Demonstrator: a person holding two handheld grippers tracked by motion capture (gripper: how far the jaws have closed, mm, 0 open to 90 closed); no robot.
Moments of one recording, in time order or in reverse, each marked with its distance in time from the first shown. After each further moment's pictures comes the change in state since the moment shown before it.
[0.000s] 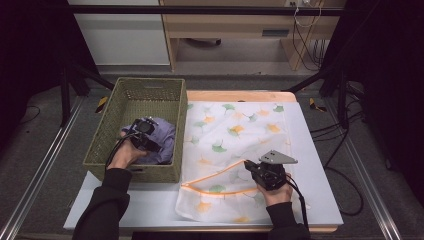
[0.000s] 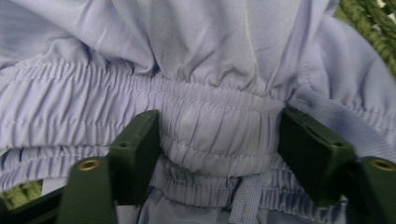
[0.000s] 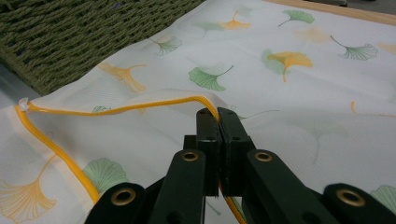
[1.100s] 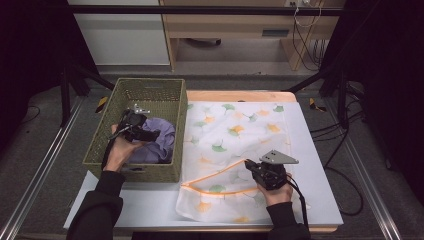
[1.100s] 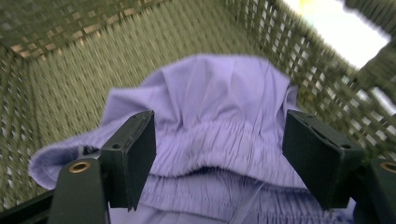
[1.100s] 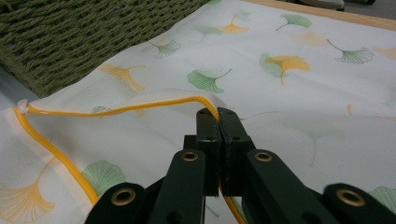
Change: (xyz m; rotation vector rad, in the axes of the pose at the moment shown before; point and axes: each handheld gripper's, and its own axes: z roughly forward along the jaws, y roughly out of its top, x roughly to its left) left arm 0.000 0.001 -0.047 -0.315 0.089 0.002; right arm 0.000 0.000 -0.002 -0.011 -0.001 0.004
